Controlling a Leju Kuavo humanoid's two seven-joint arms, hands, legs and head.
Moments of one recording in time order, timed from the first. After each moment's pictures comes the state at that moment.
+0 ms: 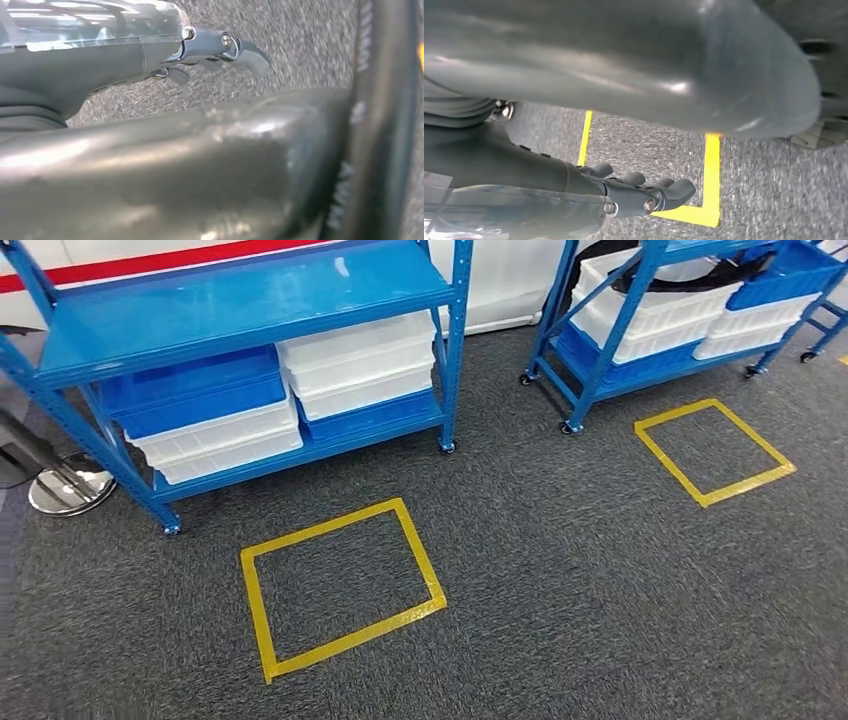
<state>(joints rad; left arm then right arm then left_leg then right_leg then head) -0.07 -0.14 1.24 -0.22 -1.23 0.12 -0.32 -0.02 0.20 -1.10 -0.22 1.32 -0.02 -0.03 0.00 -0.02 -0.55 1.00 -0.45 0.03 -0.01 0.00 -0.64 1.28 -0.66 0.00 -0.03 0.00</state>
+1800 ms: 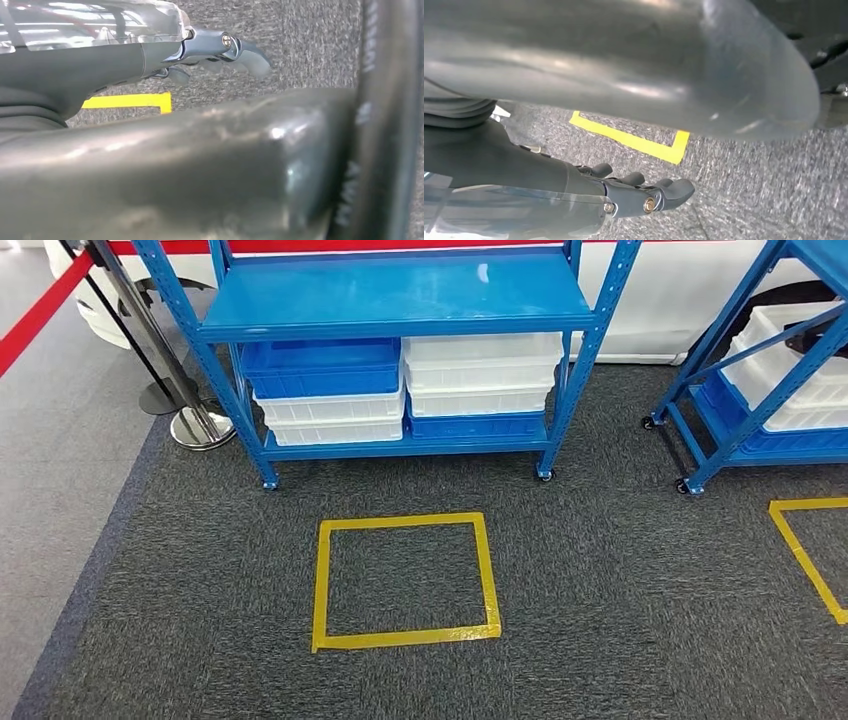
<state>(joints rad) -0.06 -0.14 1.25 -0.22 -1.22 0.09 -0.35 -0.02 0.20 -1.12 -0.22 1.31 -0.02 -0.04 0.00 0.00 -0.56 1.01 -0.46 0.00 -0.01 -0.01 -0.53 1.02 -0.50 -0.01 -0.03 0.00</state>
